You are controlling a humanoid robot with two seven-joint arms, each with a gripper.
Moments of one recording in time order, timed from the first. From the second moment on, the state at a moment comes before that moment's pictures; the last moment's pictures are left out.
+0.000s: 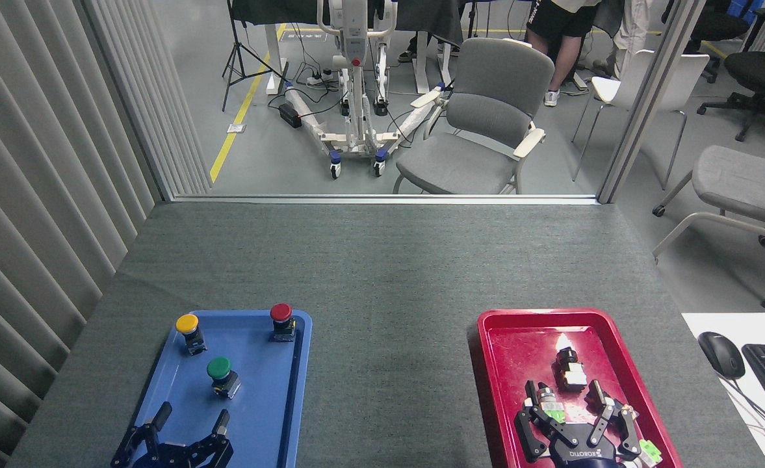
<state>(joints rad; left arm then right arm) 0.14 0.19 0.04 -1.44 -1.33 -0.24 0.19 0.18 -0.03 0.02 -1.59 1.46 0.01 -0.19</state>
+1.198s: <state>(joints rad) -0.31 0.26 -0.10 -0.81 -1.34 -0.46 0.20 0.18 -0.03 0.02 -1.59 1.46 0.01 -0.19</state>
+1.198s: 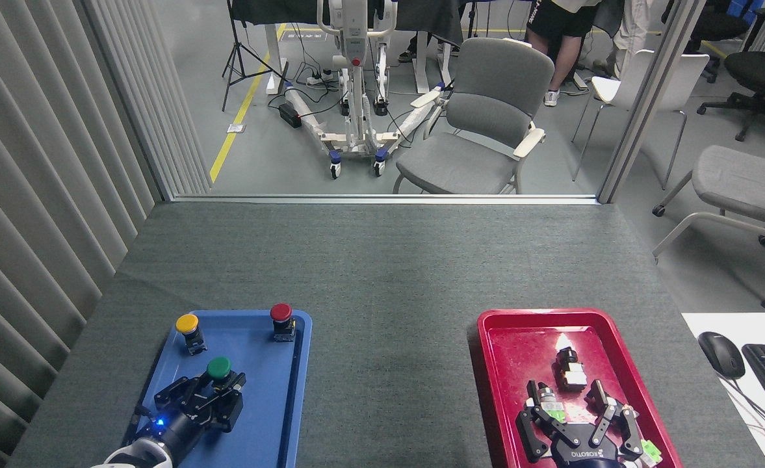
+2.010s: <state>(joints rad) -0.33 0.23 -0.32 -1.13 -1.35 -0.69 0.18 0.18 -0.03 0.02 -1.59 1.46 0.00 -0.18</state>
